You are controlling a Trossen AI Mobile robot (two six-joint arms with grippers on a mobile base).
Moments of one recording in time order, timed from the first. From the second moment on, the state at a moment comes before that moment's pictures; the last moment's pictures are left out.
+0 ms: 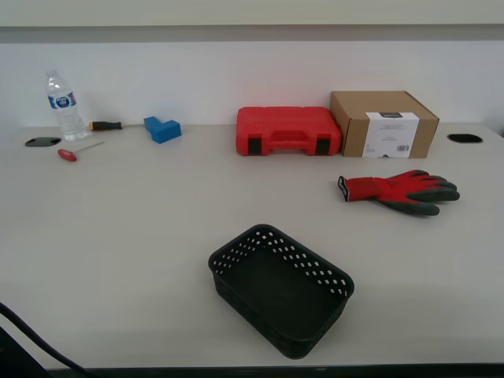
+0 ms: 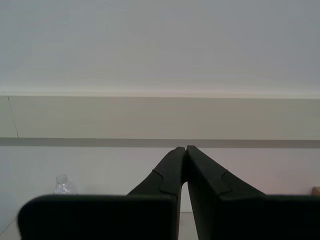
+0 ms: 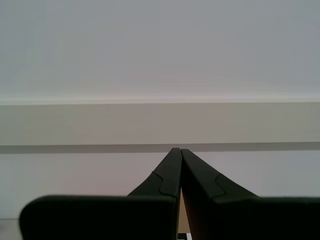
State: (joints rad) arm 0 0.00 1.05 0.52 0.62 -0.01 0.00; arm 1 0.00 1.05 0.52 0.61 -0.01 0.00
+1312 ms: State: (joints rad) arm 0 -0.01 1.99 0.87 0.21 0.11 0.01; arm 1 0.00 1.05 0.52 0.61 -0.01 0.00
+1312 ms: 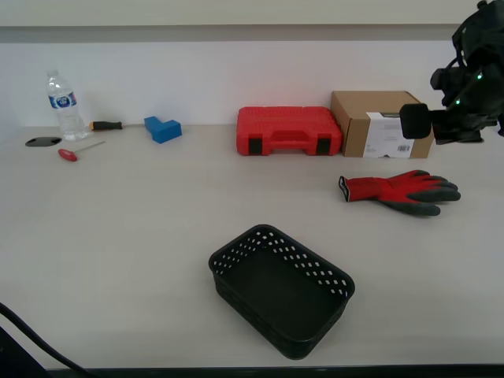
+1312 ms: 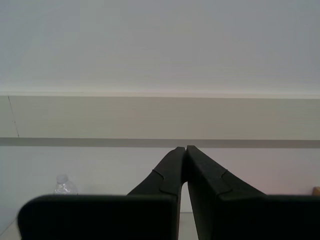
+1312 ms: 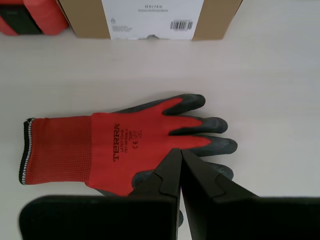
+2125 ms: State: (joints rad) arm 0 -0.09 2.42 1.19 0.17 0.05 -0.04; arm 1 0.00 1.05 0.52 0.61 -0.01 0.00
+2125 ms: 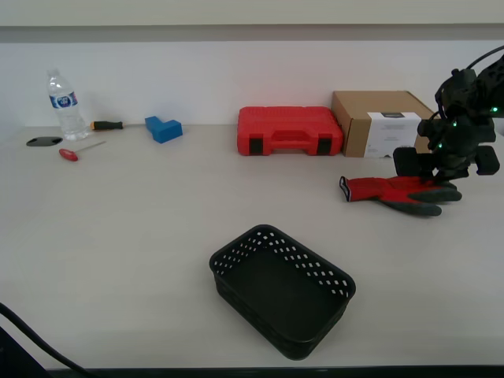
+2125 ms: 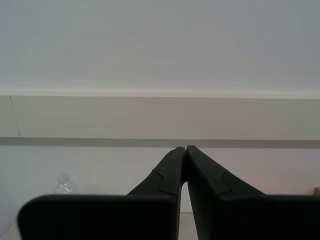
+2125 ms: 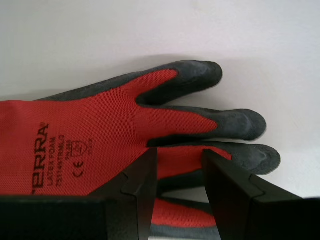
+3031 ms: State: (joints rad) arm 0 -0.10 2.60 1.31 0.04 -0.06 -0.08; arm 1 0.00 1.05 0.52 0.61 -0.01 0.00
